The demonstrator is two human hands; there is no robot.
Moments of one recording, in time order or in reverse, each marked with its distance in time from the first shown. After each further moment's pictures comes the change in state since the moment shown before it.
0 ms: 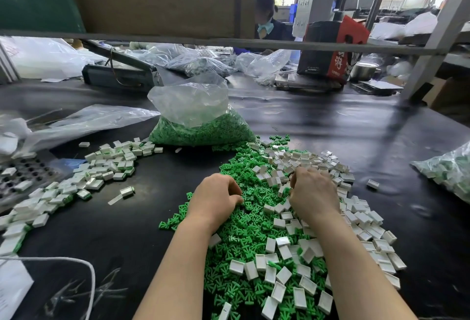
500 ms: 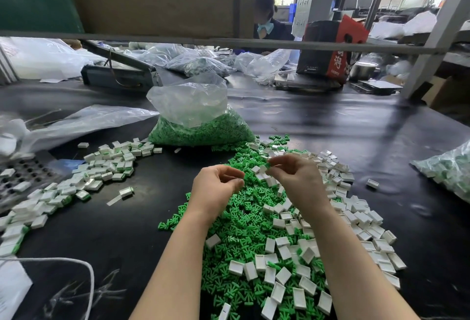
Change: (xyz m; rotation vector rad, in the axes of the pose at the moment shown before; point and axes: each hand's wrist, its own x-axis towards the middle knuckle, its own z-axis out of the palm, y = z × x) left_hand 0.002 0.006 -0.003 -0.607 0.071 -0.106; right_hand -0.001 -0.018 -0.013 1.112 -0.022 -0.055
